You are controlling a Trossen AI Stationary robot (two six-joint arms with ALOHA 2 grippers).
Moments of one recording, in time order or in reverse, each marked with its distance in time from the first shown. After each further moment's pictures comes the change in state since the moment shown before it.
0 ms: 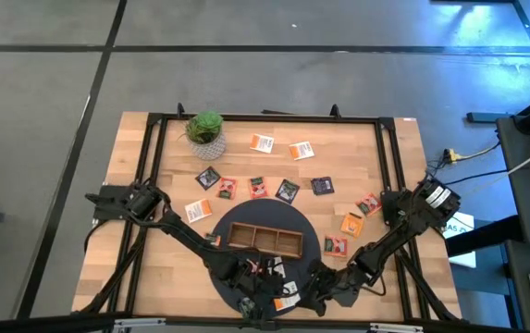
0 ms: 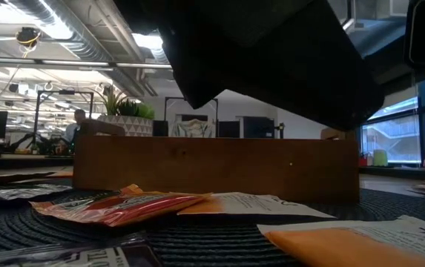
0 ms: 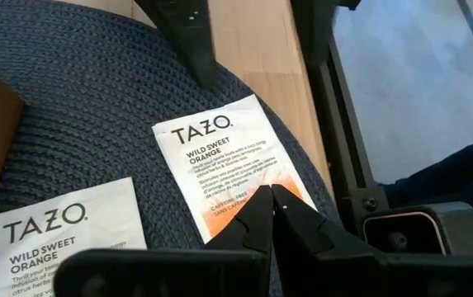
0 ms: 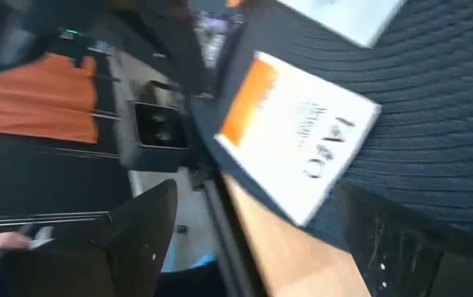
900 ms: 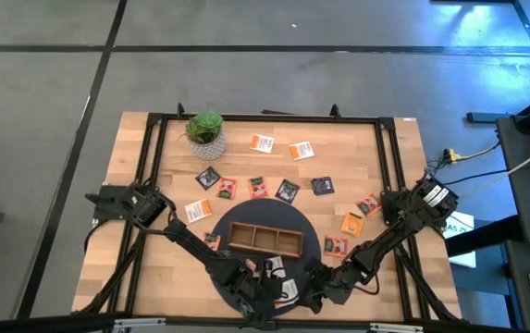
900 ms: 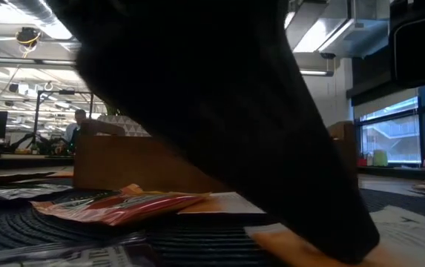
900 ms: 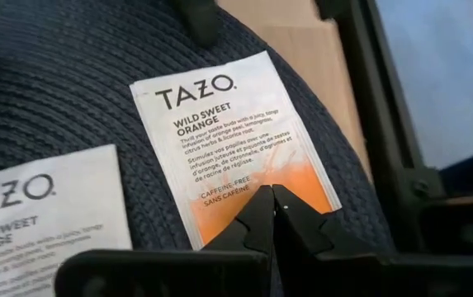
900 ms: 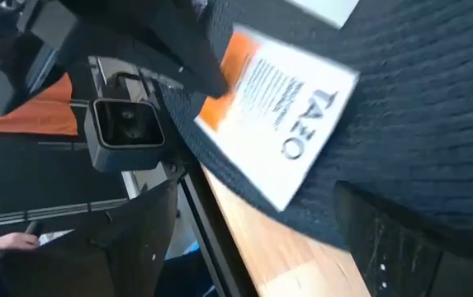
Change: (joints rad) left arm -0.018 0.079 -0.002 0.027 -0.067 -0.029; right arm -0.044 0.003 0.026 -0.072 -0.105 0.052
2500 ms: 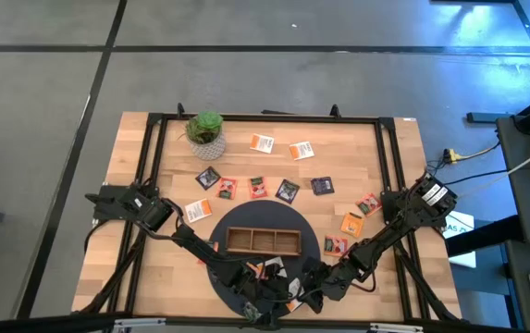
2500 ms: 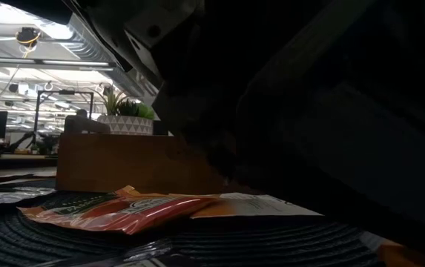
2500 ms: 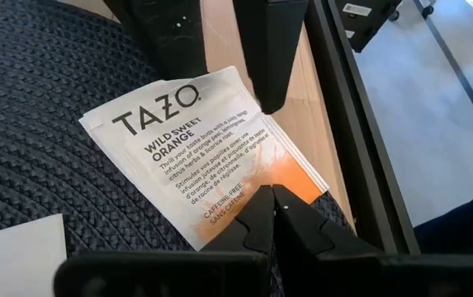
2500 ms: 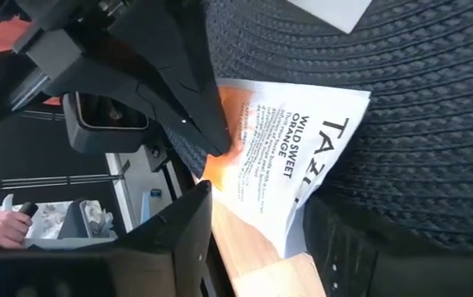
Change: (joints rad) left arm 0.000 0.095 -0.001 0.224 -0.004 -0.028; right arm -0.026 -0.002 -0.002 -0.020 -0.076 -0.108
